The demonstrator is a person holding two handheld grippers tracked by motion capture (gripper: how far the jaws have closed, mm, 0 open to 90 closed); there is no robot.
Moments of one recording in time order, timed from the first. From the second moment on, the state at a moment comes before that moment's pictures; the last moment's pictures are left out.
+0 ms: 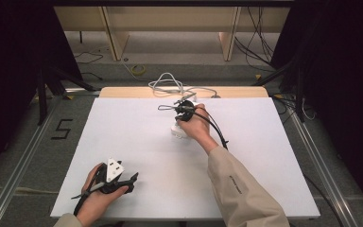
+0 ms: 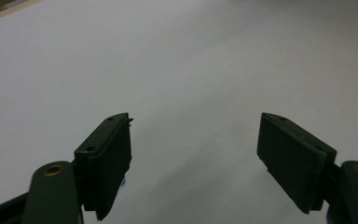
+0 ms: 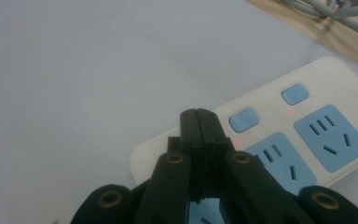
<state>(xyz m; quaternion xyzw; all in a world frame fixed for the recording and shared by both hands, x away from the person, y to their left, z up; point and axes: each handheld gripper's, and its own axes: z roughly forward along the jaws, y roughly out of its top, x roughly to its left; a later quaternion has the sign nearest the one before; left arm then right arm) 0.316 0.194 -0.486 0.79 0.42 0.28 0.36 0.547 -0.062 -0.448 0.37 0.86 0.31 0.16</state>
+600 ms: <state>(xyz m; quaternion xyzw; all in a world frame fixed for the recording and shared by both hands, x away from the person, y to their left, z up) 0.316 0.194 -0.486 0.79 0.41 0.28 0.35 0.546 -0.058 -0.451 0.37 0.86 0.31 0.15</state>
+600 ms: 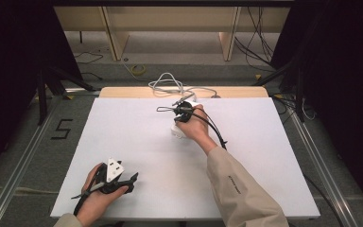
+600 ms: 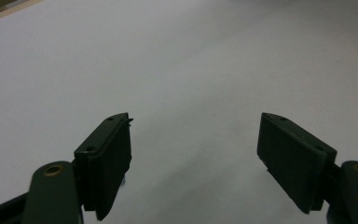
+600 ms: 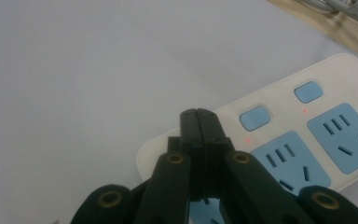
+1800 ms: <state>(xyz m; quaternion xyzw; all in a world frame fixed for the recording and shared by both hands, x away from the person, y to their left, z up) 0.316 0.193 -0.486 0.79 0.41 0.28 0.35 0.550 -0.059 -0.452 0.36 0.87 0.30 0.15</state>
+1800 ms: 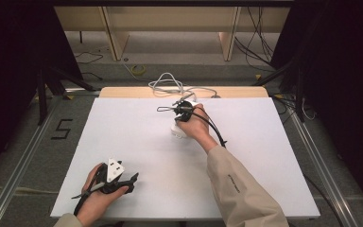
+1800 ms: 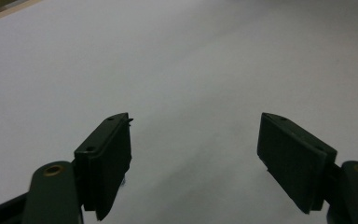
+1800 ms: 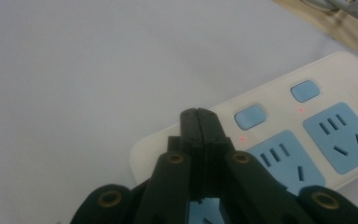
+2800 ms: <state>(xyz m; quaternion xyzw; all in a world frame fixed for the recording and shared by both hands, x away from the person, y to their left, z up) 0.317 0.193 -0.487 0.79 0.41 0.28 0.35 0.546 -0.053 -0.453 0.34 0.88 0.28 0.18</state>
